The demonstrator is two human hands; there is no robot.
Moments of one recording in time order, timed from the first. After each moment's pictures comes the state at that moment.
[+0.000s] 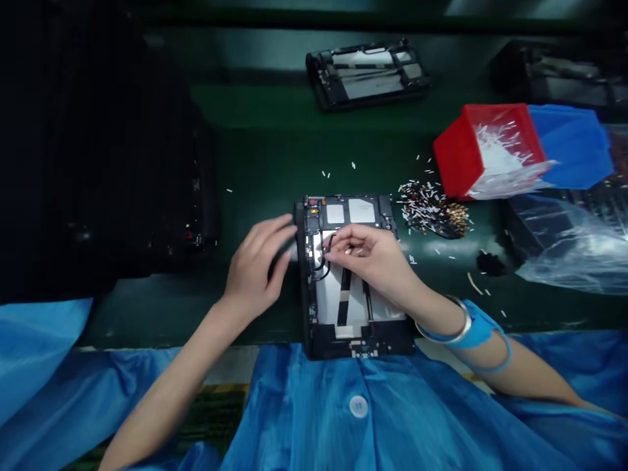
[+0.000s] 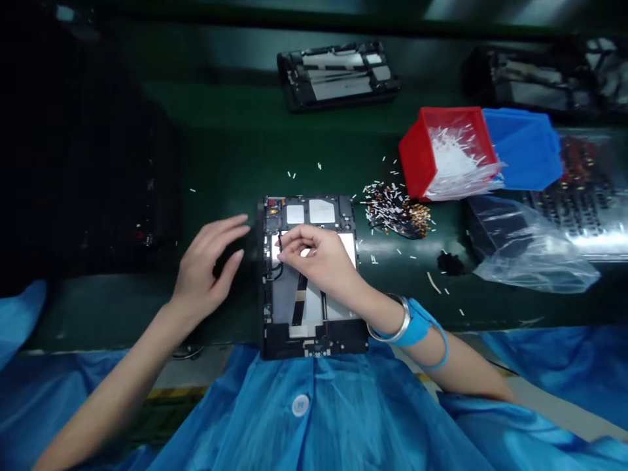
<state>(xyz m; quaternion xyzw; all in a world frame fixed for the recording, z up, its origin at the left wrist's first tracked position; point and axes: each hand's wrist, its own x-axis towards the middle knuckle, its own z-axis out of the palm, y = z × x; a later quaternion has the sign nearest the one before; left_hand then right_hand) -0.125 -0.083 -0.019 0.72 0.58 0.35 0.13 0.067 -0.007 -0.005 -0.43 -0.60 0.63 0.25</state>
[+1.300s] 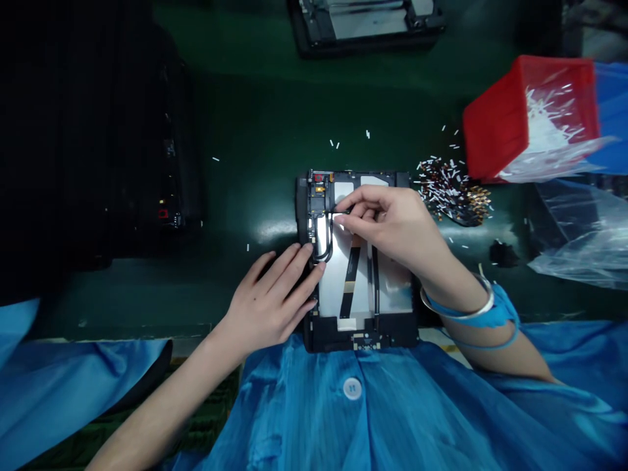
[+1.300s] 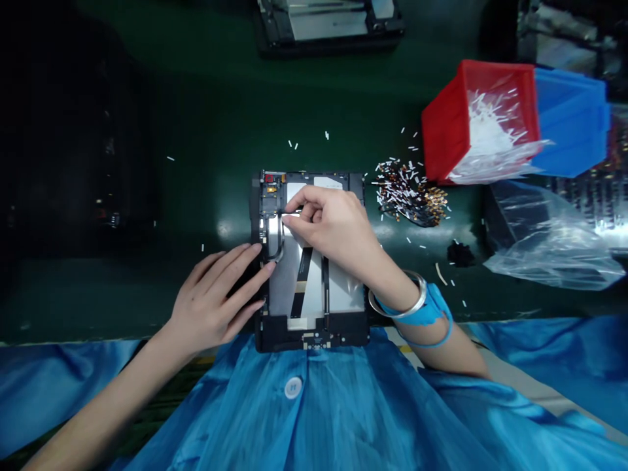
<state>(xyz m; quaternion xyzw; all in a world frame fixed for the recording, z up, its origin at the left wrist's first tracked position) -0.106 -0.125 -0.026 0.84 0.51 0.18 -0.01 0.063 0.024 0.004 -0.49 -0.74 0.44 0.14</state>
